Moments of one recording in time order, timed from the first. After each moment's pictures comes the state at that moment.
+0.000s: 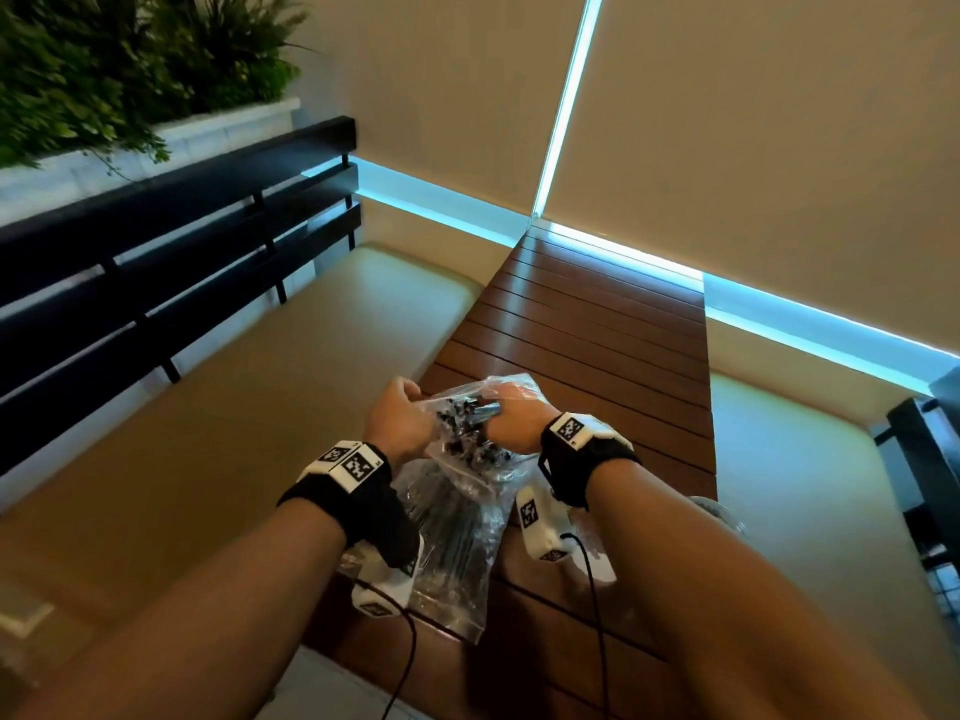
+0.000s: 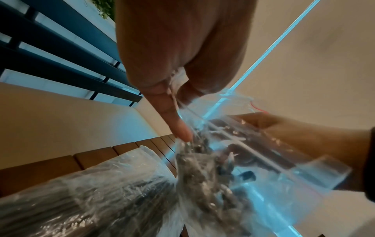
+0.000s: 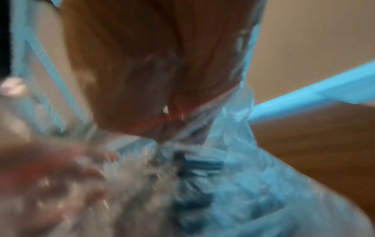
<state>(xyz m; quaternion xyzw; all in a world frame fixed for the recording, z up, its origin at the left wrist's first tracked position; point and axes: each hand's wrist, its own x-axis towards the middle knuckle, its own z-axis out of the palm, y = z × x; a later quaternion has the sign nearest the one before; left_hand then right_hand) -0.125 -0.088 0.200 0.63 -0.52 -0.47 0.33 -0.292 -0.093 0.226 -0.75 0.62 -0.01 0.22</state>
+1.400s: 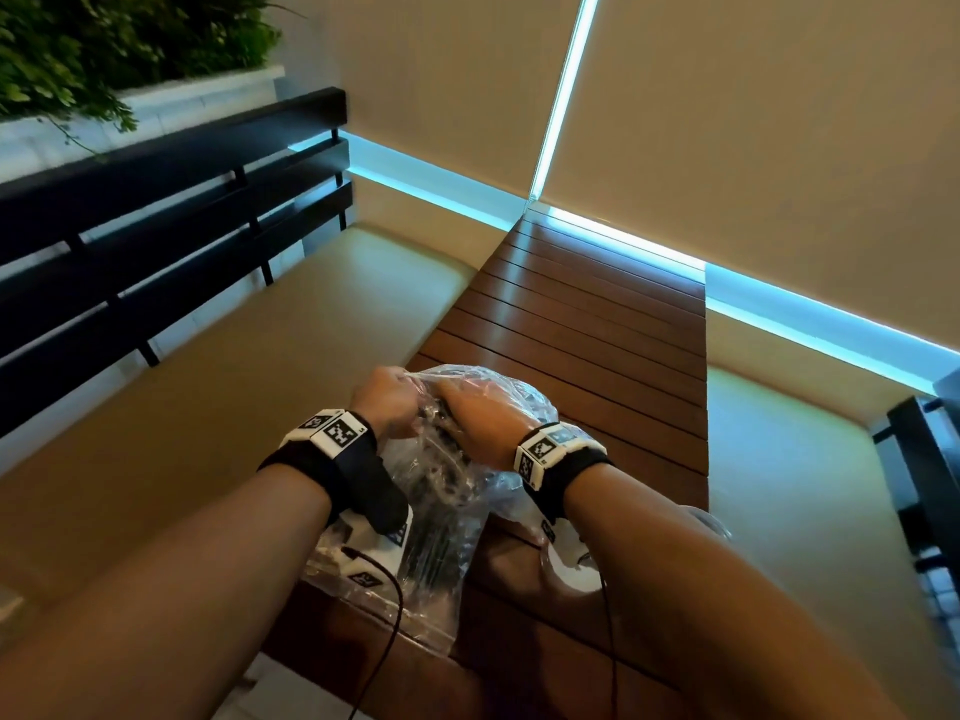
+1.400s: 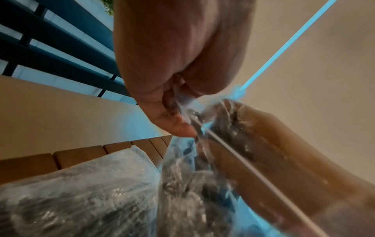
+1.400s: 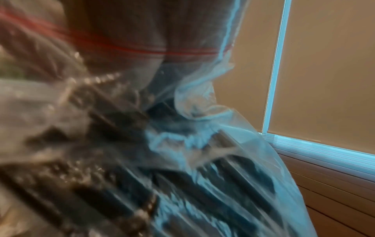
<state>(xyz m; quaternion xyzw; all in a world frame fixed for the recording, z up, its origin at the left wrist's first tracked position) -0.149 -0.126 0.192 0.65 -0.49 -0.50 0.30 -0.304 -0.107 0.196 -0.87 0.46 -0.14 0.12</state>
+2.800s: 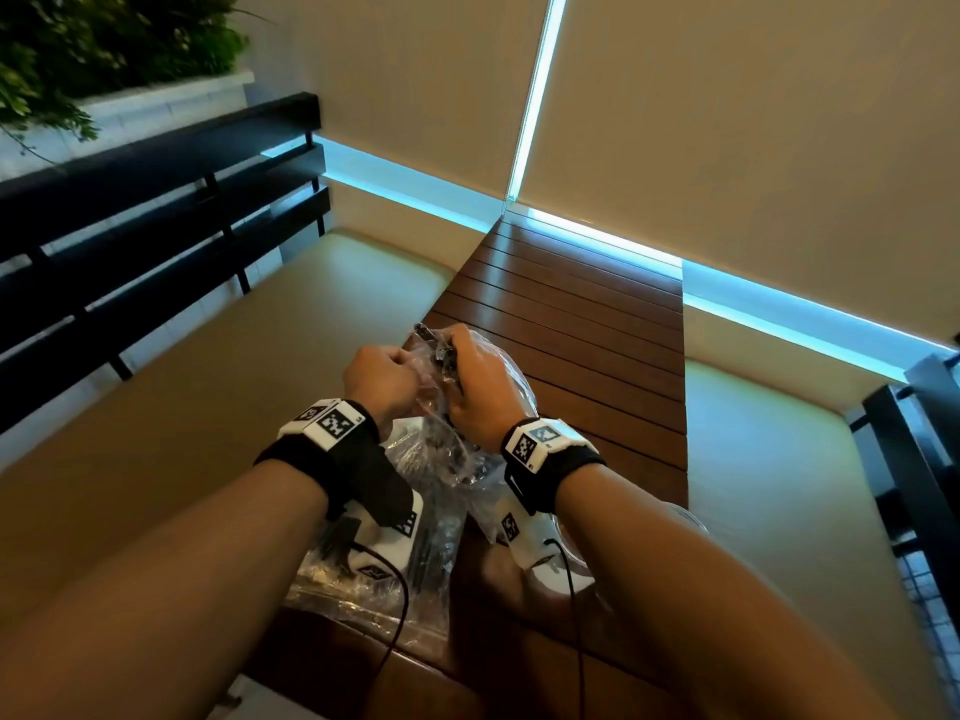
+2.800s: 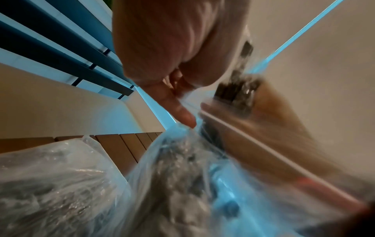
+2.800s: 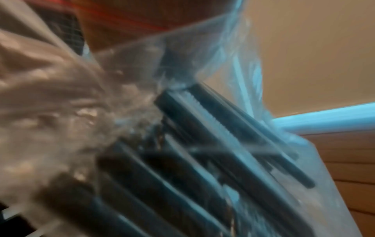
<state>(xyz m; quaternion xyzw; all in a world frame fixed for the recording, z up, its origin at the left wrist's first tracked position) -0.185 -0.135 0.209 0.61 -0.45 -0.51 0.41 -0.322 -0.102 0.228 -0.77 0.56 -0.29 0.11</state>
